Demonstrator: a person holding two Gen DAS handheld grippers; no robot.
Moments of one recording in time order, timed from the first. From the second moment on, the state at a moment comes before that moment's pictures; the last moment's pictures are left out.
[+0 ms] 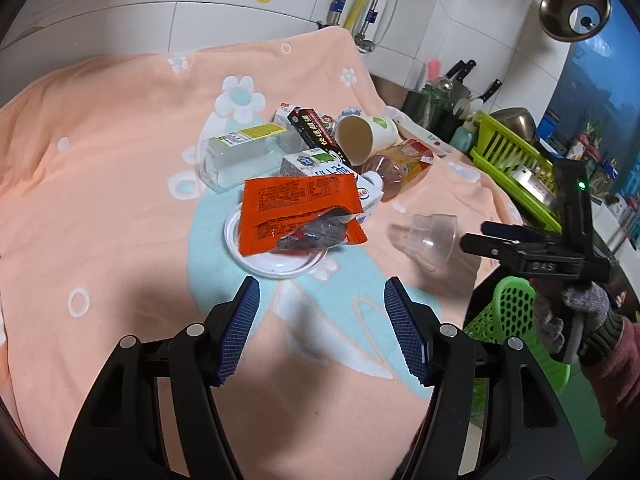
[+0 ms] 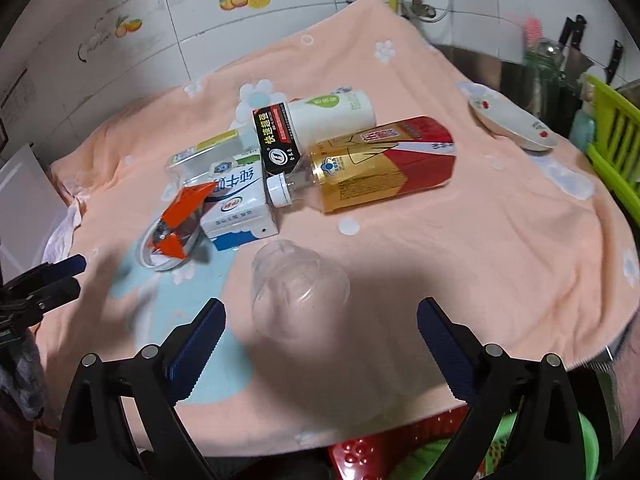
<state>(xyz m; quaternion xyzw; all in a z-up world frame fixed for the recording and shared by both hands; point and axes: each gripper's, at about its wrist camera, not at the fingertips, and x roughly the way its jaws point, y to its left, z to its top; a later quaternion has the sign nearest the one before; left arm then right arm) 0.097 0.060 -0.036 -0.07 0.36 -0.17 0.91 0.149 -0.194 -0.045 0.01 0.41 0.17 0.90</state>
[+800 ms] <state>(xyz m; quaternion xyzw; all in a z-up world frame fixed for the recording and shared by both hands) 0.159 0.008 -0.054 0.10 0.35 -0.17 0.91 0.186 -0.176 -0.080 -0.01 0.43 0.21 0.88</state>
